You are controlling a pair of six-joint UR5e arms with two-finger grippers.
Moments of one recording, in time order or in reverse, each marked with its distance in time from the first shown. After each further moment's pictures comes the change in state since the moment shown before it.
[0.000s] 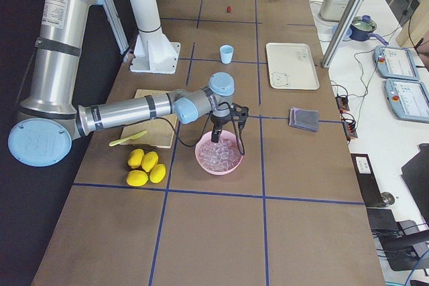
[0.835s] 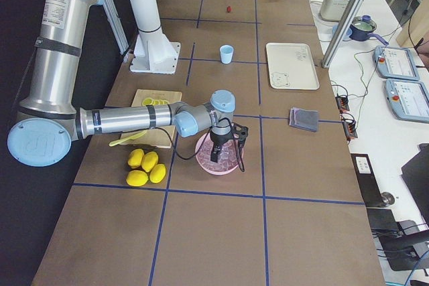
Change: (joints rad) left arm 0.000 0.000 -0.002 -0.001 -0.045 -0.003; right arm -0.018 0.003 -0.101 0.000 -0.107 -0.049
